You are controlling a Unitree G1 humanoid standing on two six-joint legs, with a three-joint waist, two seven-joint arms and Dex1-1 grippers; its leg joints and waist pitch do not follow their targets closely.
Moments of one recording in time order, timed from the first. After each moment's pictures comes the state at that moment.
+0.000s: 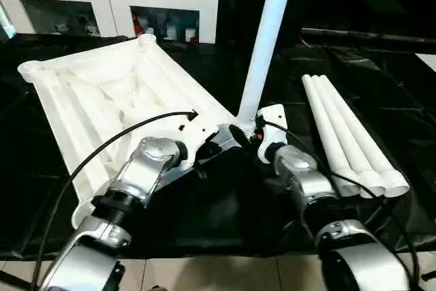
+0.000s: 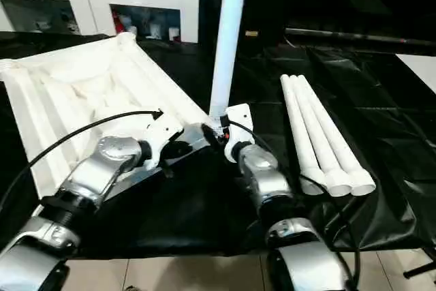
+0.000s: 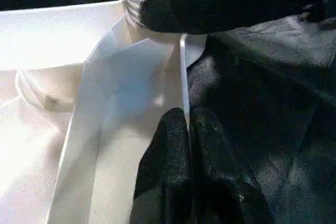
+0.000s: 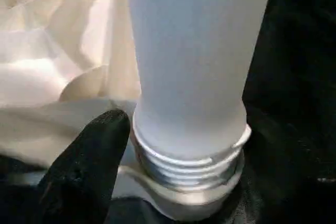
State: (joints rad) left arm -0.61 0.26 -0.27 0.52 0.08 0.33 -0.76; right arm -0.66 -0.06 0.04 0.90 0.08 -0.04 0.44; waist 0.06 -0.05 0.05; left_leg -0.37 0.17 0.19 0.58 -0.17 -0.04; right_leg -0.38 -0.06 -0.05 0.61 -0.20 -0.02
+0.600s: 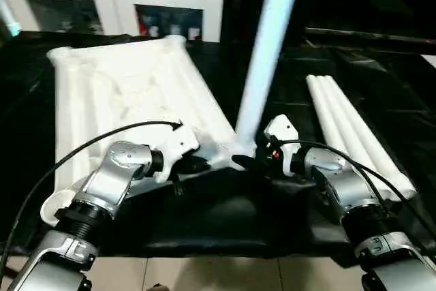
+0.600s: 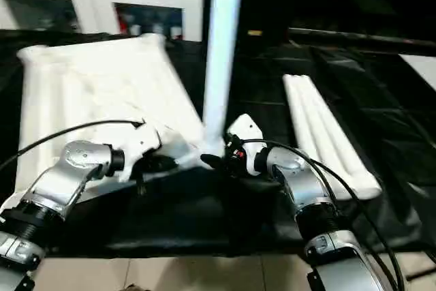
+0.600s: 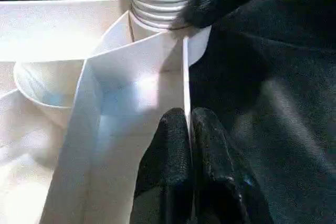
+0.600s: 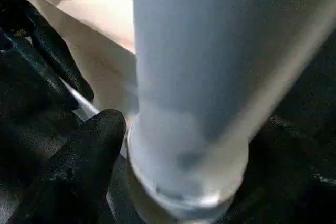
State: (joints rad) left arm -0.52 0.40 -0.29 0.40 0.01 0.24 -1.05; right arm -0.55 -0.26 0.17 0.63 0.08 0.02 0.88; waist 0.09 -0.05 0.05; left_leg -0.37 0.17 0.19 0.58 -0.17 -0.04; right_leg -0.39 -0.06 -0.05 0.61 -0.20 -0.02
